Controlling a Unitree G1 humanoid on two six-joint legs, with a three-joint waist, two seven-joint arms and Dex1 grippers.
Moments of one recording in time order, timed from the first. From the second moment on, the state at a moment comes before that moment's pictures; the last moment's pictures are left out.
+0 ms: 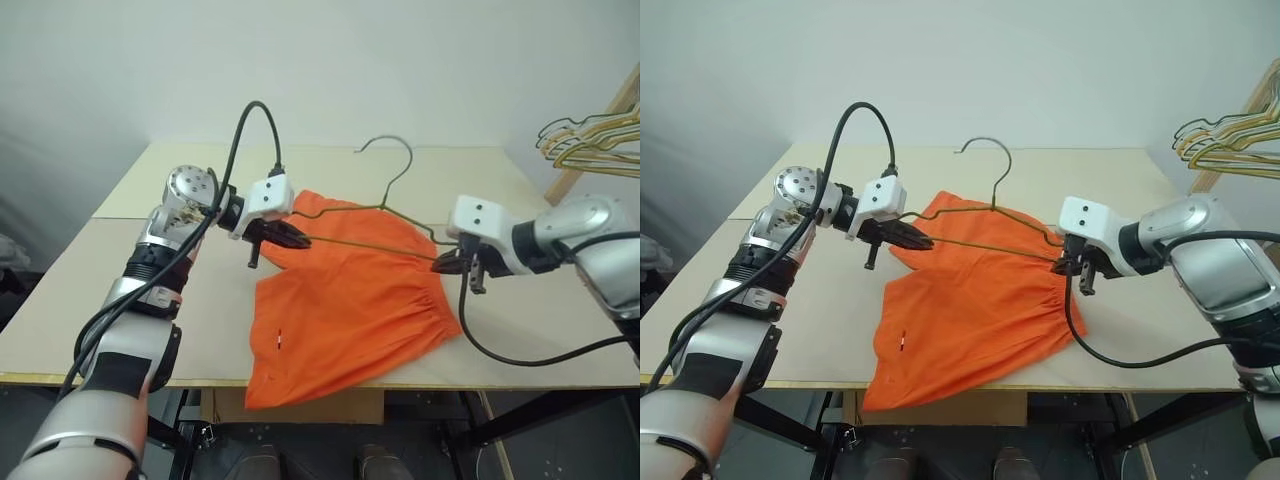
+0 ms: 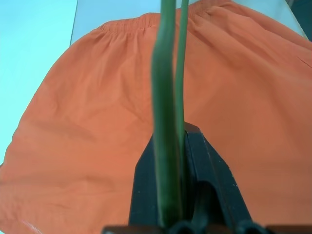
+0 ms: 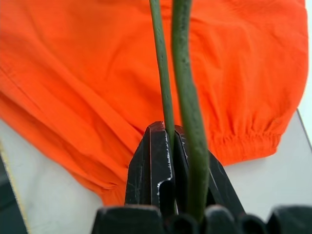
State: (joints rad) left arm -1.06 0.51 -0.25 0.67 -0.01 -0.02 -1.50; right arm -0.72 -1.08 0.30 -0.18 0.24 0.76 1.19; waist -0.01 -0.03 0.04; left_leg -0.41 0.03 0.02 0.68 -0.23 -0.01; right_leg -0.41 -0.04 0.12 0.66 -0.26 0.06
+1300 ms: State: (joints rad) left arm -0.78 0.52 -0.09 0.20 -0.36 0.25 -1.49; right arm 0.10 -1.03 -0.44 -0.09 0.89 1.61 0.86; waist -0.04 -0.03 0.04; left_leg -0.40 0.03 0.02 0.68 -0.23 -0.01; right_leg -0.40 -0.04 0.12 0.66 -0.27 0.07
